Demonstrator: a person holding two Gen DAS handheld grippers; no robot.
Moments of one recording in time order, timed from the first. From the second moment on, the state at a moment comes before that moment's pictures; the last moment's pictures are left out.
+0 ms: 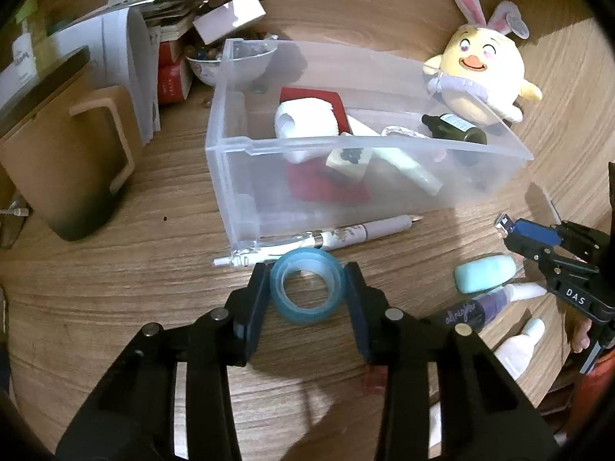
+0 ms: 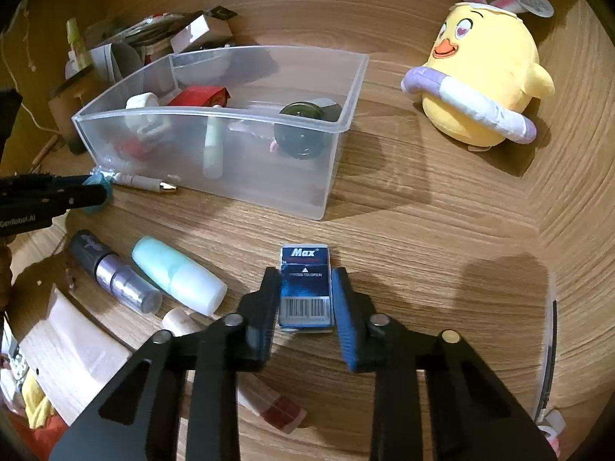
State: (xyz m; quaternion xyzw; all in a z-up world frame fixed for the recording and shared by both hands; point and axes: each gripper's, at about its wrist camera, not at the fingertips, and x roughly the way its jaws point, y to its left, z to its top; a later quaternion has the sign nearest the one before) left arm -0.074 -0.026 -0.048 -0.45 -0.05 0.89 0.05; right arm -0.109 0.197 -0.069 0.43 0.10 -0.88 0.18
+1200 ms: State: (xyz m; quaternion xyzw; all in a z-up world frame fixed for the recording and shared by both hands) left arm -0.093 -0.017 0.043 -0.33 -0.06 0.94 0.04; right arm -0.127 0.144 0.026 0.30 0.07 -0.92 0.23
